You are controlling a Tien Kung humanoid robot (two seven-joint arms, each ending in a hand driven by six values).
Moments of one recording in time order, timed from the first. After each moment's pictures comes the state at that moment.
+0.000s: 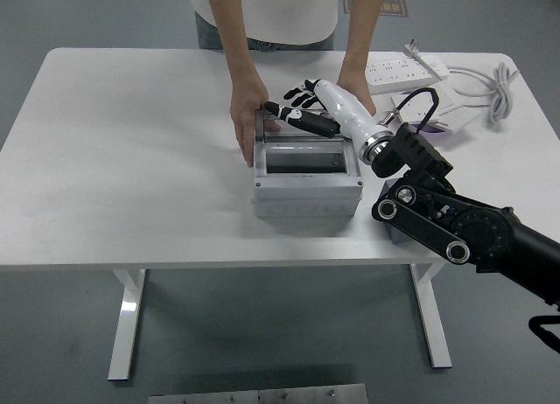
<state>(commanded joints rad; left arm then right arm) -0.20 0.22 -1.63 -0.27 1.82 0.00 0.41 0.79 -0.27 0.57 1.18 -1.48 -0.31 -0.20</state>
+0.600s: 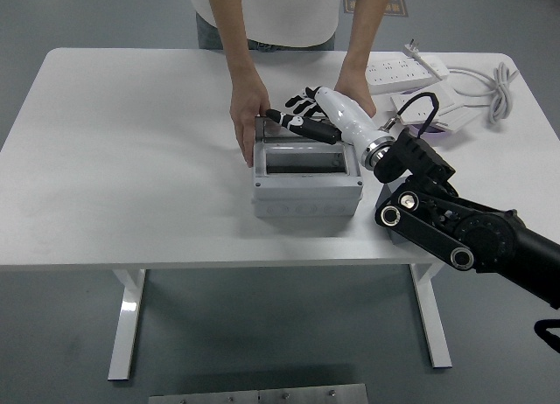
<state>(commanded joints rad) -0.20 0.22 -1.62 -0.27 1.82 0.00 0.41 0.78 -0.29 0.57 1.22 -1.53 -0.27 -0.24</state>
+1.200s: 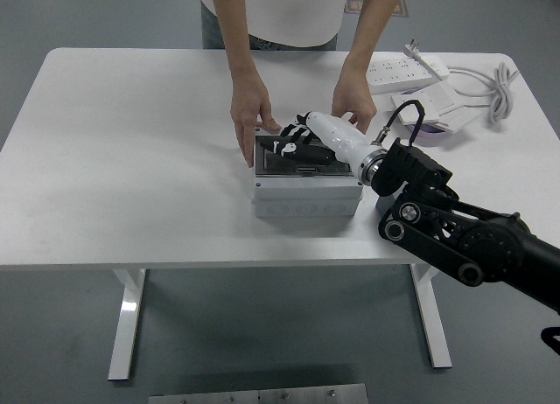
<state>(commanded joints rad) -0.20 0.22 -1.62 -0.27 1.80 0.01 0.41 0.75 -0.31 0.56 1.29 -1.57 -0.14 -0.32</state>
